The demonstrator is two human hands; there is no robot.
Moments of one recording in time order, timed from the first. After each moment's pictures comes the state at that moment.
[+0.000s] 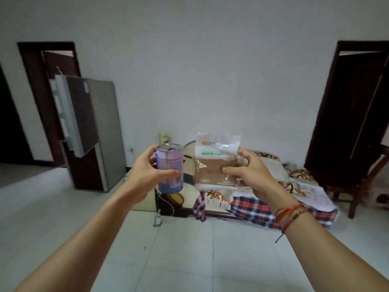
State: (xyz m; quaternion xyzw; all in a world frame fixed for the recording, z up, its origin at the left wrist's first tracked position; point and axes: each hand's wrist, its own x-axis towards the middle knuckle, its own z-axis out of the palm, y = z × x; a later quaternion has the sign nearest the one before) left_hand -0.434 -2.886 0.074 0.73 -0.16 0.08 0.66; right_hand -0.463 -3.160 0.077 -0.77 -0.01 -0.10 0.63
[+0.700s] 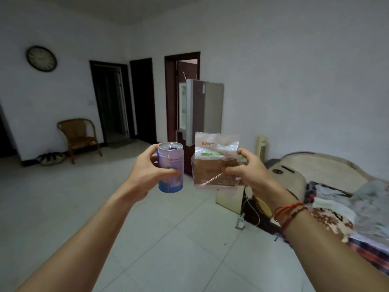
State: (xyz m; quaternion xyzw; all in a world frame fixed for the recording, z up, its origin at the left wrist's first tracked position) left_hand -0.548 -2.632 0.074 0.75 0.03 0.29 0.59; right_hand -0.424 -2.872 0.075 -0.74 -0.23 0.08 0.63
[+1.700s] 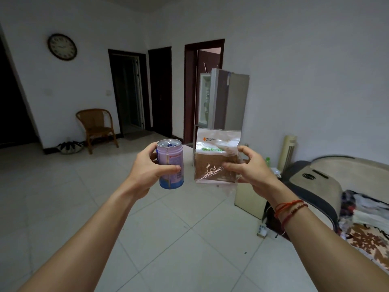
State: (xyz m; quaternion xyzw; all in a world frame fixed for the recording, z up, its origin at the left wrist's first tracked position) left_hand -0.477 -2.469 0.044 0.74 0.08 0.31 0.59; right_hand -0.317 -2.696 0.040 -0.71 -0.27 0.11 0.64
